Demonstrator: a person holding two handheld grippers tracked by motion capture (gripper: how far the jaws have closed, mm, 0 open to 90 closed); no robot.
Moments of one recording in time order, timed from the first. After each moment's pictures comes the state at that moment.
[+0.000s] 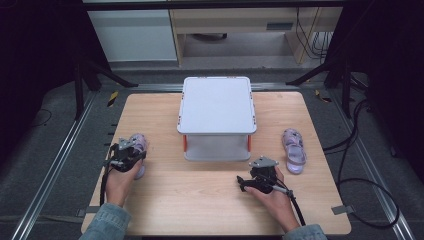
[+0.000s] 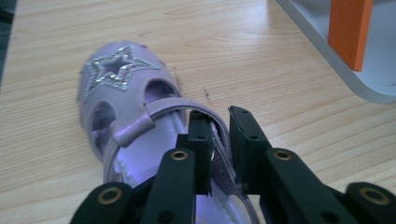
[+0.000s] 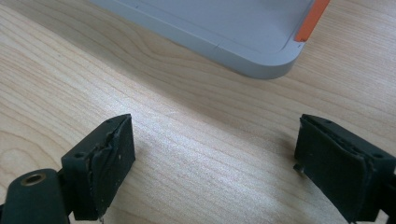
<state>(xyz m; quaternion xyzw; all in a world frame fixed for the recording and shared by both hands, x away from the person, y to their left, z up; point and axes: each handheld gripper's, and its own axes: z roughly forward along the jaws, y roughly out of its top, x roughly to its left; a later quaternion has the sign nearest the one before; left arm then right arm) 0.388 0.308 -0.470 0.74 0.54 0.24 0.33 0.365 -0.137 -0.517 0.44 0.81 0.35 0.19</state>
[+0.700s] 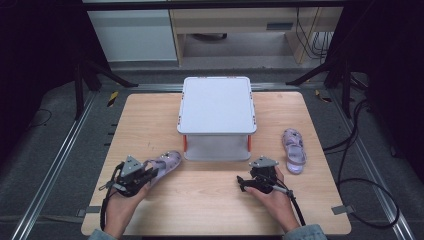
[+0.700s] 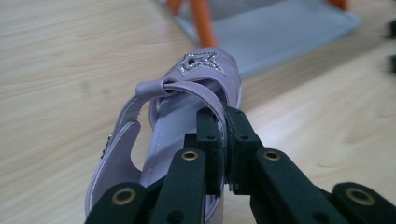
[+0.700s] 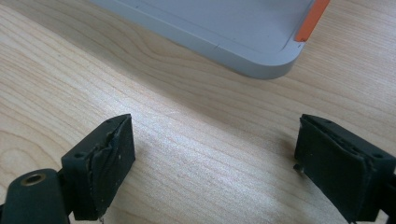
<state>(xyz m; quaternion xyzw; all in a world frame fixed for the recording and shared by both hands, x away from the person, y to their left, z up) 0.309 0.254 -0.446 0.78 0.44 0.20 0.39 0.365 -0.137 -0.517 0.44 0.81 0.35 0.19</state>
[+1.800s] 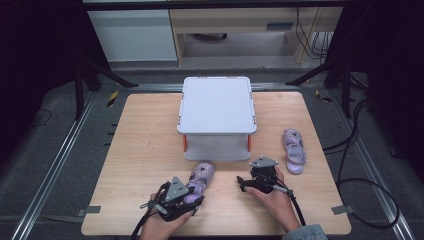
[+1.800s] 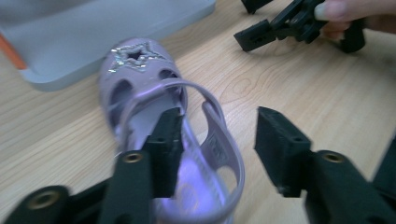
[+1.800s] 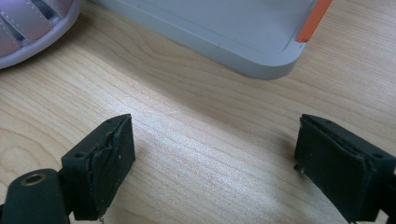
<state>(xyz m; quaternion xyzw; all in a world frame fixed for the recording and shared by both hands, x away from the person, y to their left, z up) 0.267 0.163 -0.456 0.82 0.37 0.14 0.42 0.366 -0.138 -0.517 0.43 0.81 0.35 0.19</state>
